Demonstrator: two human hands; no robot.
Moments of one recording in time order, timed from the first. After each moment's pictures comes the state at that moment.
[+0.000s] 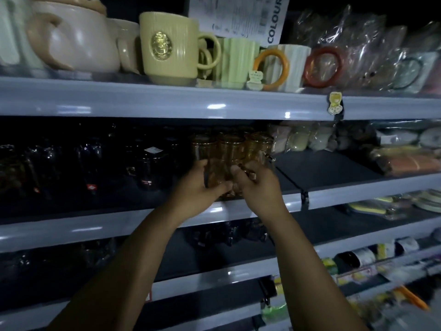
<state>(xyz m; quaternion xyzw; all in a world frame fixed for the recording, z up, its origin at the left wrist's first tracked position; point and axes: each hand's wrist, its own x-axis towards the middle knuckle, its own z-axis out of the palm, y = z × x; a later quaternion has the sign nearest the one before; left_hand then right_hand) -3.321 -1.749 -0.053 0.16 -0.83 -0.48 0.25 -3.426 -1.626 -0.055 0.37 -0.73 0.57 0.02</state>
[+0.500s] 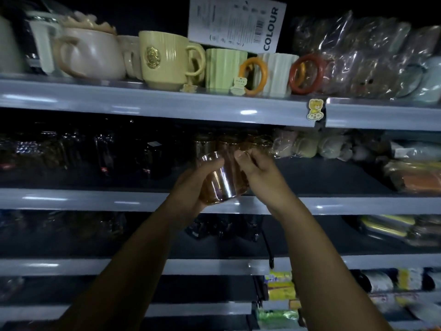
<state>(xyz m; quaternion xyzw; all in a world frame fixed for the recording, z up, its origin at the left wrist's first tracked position) -3.329 -1.672 -0.037 0.18 -0.54 -0.77 0.30 -3.451 -1.567 -0.010 0.44 -0.66 0.59 -0.15</state>
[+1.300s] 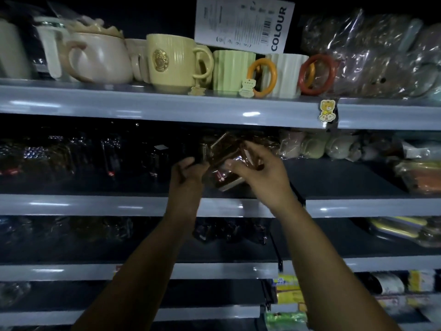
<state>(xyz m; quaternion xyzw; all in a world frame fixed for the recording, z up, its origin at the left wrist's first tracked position) -3.327 -1.689 -0.052 0.26 -0.49 -0.68 0.48 -3.454 -1.588 -0.017 0.44 -0.67 0.59 -0.08</state>
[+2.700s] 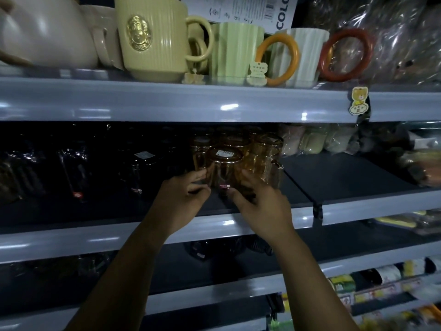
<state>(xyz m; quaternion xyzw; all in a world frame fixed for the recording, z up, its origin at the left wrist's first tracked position) -3.340 -1.783 -0.079 0.20 -0.84 -0.41 0.30 -3.464 -1.628 -0.083 0.39 -0.83 0.38 0.08</state>
